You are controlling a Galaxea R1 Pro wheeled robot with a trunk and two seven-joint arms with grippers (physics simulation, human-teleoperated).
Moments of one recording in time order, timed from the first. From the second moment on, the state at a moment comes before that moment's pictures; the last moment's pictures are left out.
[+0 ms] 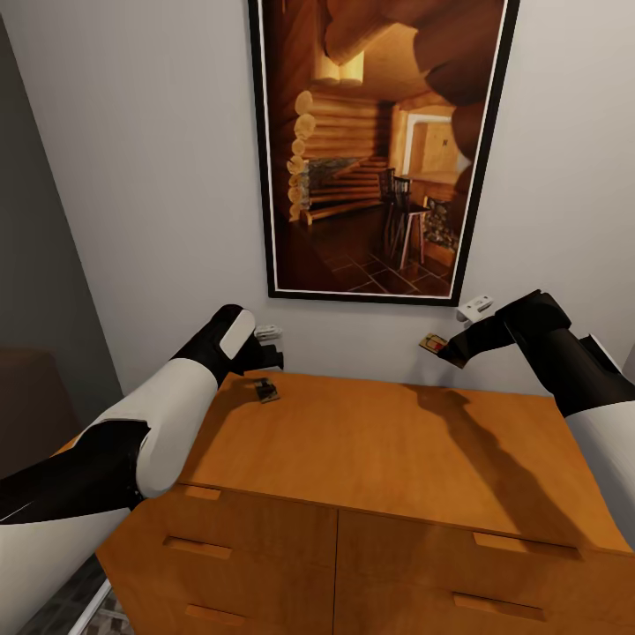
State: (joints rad) left arm -1.34 -0.17 0.05 -0.40 0.39 1.01 0.43; right arm -1.13 -0.39 0.30 -1.13 0.43 1.04 0.87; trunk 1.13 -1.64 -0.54
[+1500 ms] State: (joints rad) left arm -1.34 -0.17 0.05 -0.40 0.39 1.01 0.43; right arm -1.13 -0.39 0.30 -1.13 0.43 1.04 0.87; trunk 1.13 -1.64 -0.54
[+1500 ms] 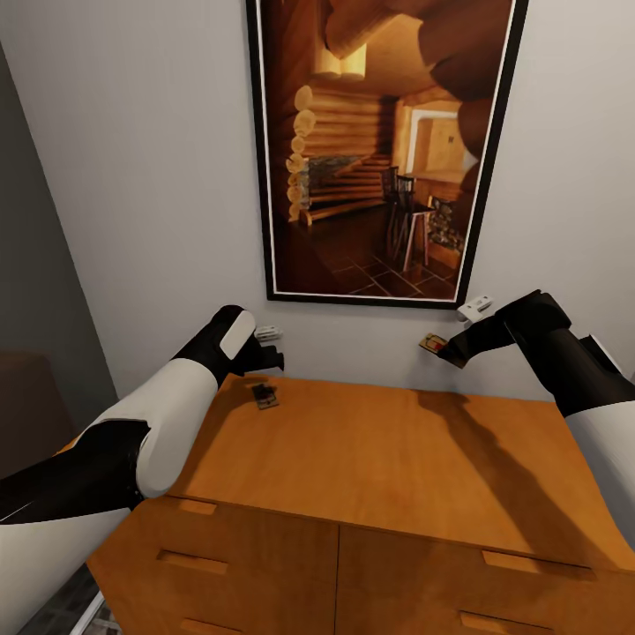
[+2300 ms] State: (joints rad) left arm -1.34 -0.17 0.05 -0.40 0.39 1.01 0.42; right arm -1.03 -0.39 0.31 -1.30 0.41 1.04 0.89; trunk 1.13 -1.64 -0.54
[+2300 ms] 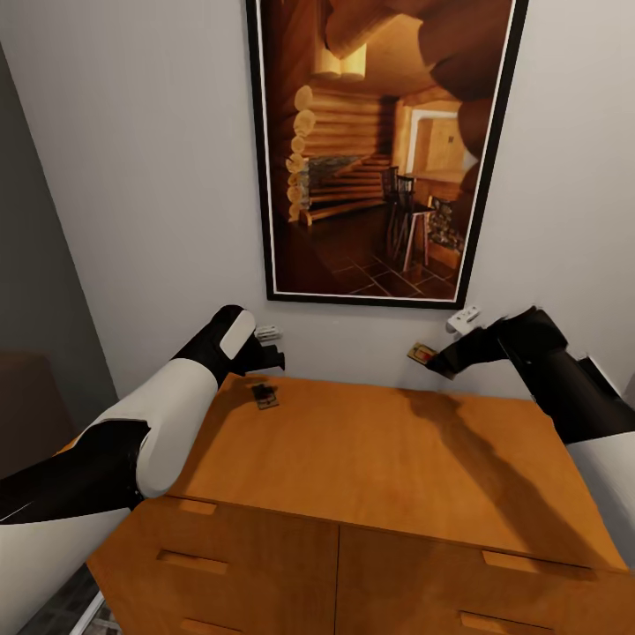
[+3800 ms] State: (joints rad) left arm -1.34 -0.17 0.05 -0.39 0.39 1.01 0.42; right arm -0.91 -0.56 0.29 -1.41 0.42 1.04 1.08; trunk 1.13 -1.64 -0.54
